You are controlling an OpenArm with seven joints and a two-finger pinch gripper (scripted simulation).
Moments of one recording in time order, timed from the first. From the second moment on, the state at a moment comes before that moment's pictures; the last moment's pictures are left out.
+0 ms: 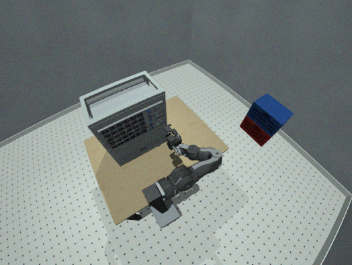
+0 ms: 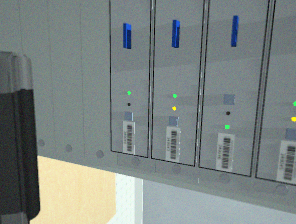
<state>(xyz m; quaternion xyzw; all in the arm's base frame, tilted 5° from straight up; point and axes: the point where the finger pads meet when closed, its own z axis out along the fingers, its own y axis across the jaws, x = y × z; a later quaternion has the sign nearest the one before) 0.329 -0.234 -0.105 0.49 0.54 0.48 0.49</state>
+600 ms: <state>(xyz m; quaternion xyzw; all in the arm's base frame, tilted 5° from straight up) 0.330 -0.233 -0.104 0.49 0.54 0.48 0.49</state>
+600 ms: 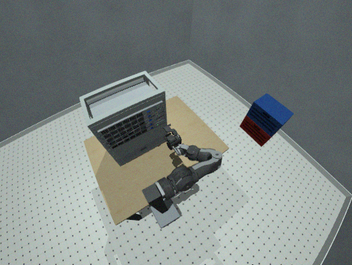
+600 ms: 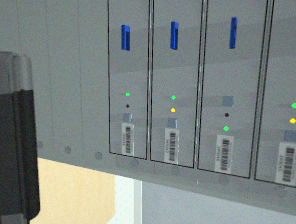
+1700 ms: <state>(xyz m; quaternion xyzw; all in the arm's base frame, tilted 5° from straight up) 0.330 -0.233 -0.105 0.49 0.54 0.48 0.49</state>
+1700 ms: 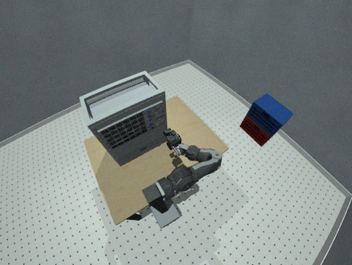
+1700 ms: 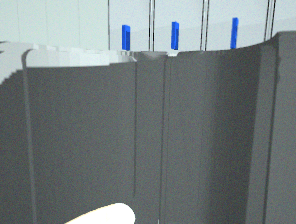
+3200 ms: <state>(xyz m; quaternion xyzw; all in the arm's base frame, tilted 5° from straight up) 0.373 -0.232 -0.107 0.49 0.53 0.48 0.49</state>
